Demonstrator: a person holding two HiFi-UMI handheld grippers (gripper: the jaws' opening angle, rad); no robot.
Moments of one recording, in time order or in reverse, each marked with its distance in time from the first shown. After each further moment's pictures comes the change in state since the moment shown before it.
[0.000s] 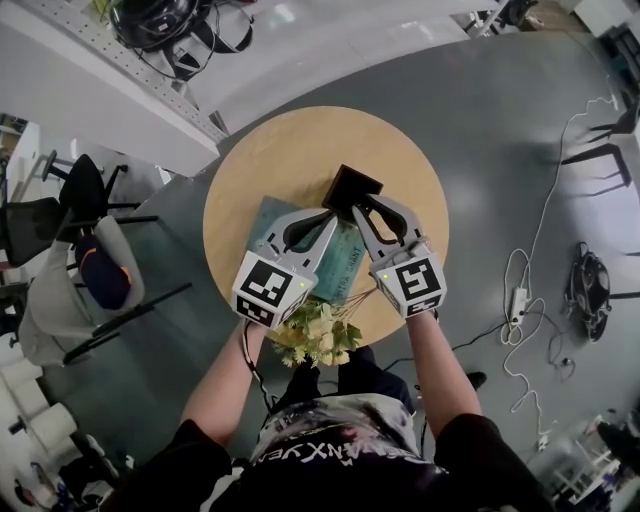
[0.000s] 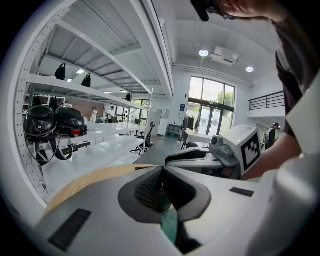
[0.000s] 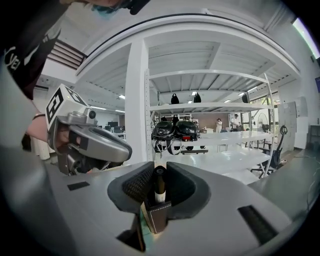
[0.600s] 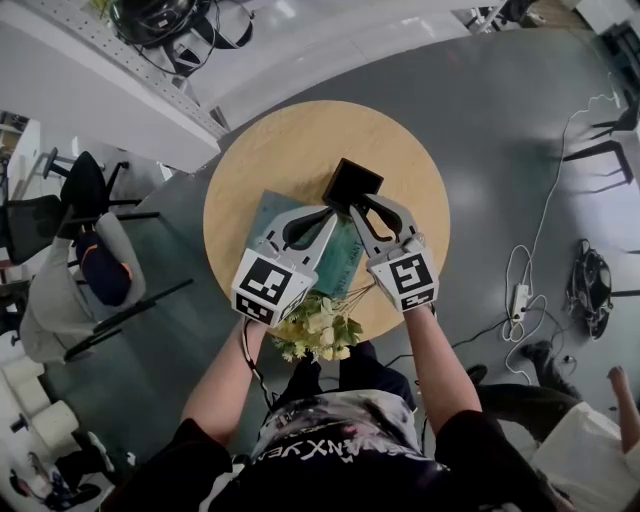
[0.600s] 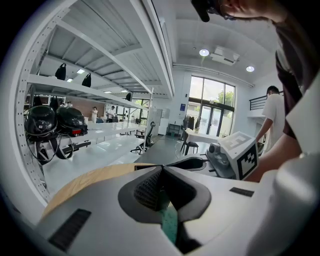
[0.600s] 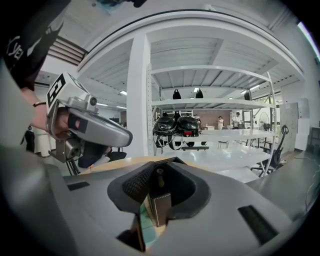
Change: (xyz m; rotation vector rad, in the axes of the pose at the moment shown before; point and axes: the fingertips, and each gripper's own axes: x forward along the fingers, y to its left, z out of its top) left arm -0.003 -0.005 -0.005 -0.002 0.008 0.005; right arm 0.004 0.008 -0.021 -0.005 0.036 0.008
